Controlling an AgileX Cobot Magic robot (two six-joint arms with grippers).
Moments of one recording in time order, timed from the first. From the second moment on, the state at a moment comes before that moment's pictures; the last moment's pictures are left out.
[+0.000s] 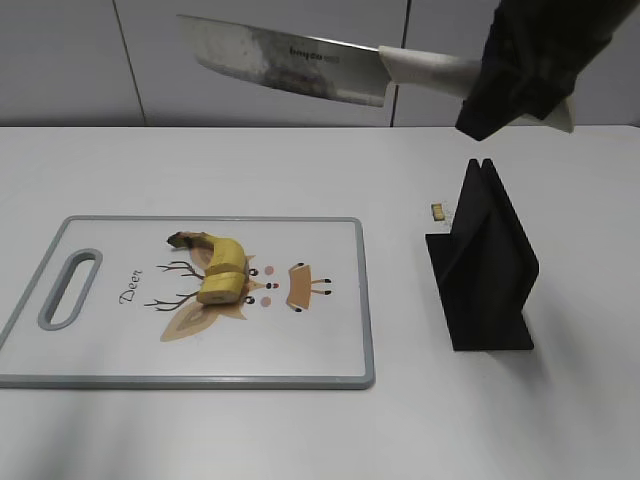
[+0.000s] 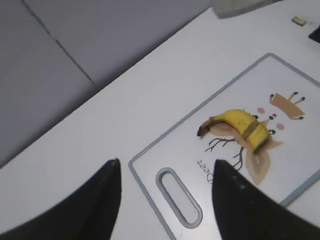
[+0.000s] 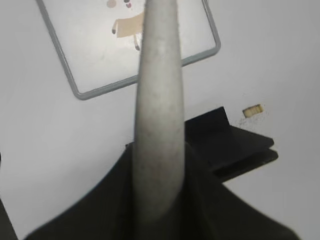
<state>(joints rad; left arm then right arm) -0.21 0.88 -0.99 -0.24 0.83 0.74 0.48 1.60 -1.52 0.19 1.19 -0.73</state>
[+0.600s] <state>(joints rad) -0.35 1.30 -1.19 -0.24 0.81 1.11 0.48 1.83 -1.64 0.34 1.18 -1.12</state>
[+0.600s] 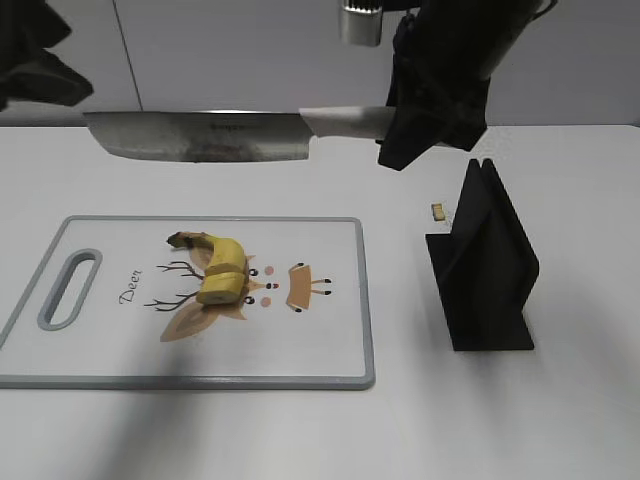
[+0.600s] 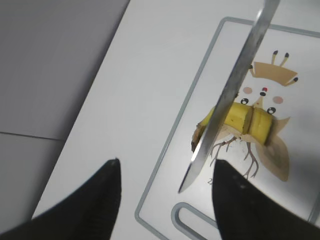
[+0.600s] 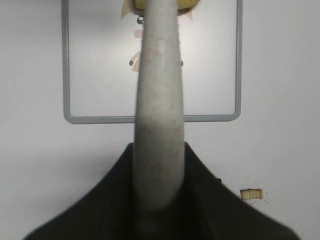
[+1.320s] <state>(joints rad) -0.35 1.54 -1.23 -0.25 0.86 1.22 0.48 1.89 -1.65 0.35 1.12 -1.15</state>
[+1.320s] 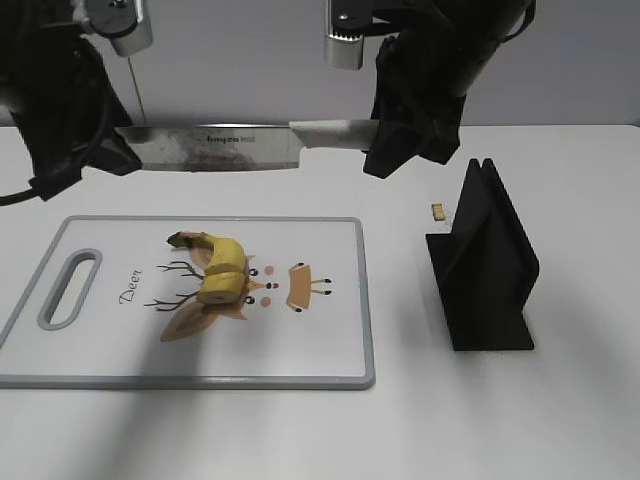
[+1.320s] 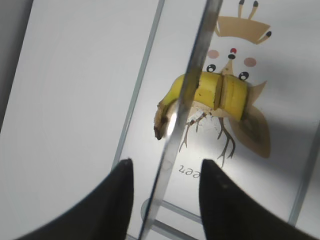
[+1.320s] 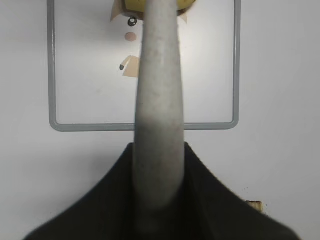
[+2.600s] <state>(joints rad) -0.34 1.79 -1.23 -0.22 0.81 1.24 0.48 2.18 -1.79 0.34 1.20 -1.07</state>
